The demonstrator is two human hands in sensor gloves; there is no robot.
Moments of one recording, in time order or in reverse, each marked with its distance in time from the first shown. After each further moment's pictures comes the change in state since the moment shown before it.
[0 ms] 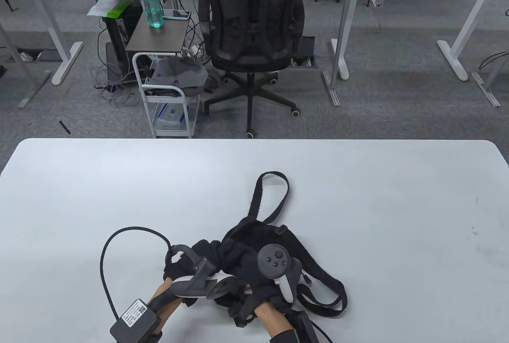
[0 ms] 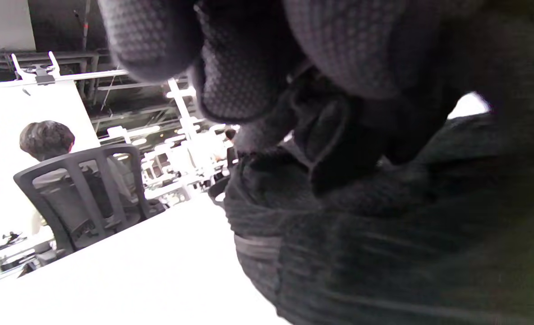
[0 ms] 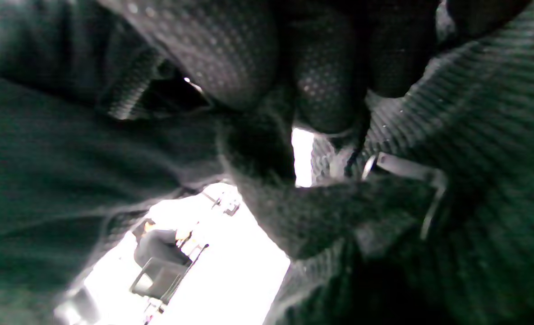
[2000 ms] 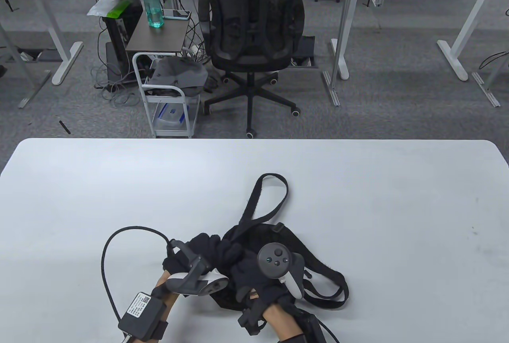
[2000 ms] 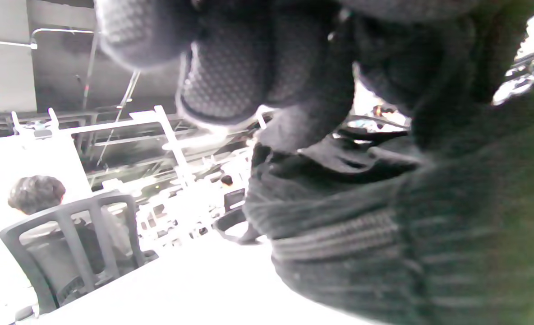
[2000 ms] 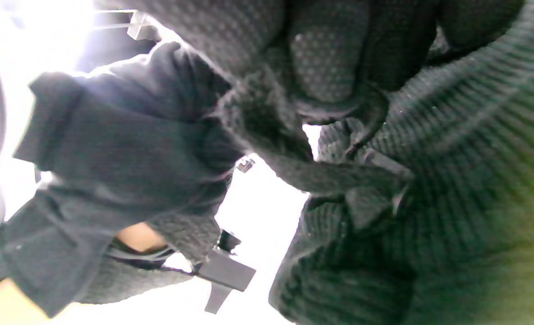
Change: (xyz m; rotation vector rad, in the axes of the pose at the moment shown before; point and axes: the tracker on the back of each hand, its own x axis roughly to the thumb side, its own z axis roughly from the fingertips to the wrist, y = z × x) left_hand -0.010 -0.028 0.001 0.176 -0.025 -0.063; right_hand 0.018 -0.013 0.012 0.136 -0.052 0.066
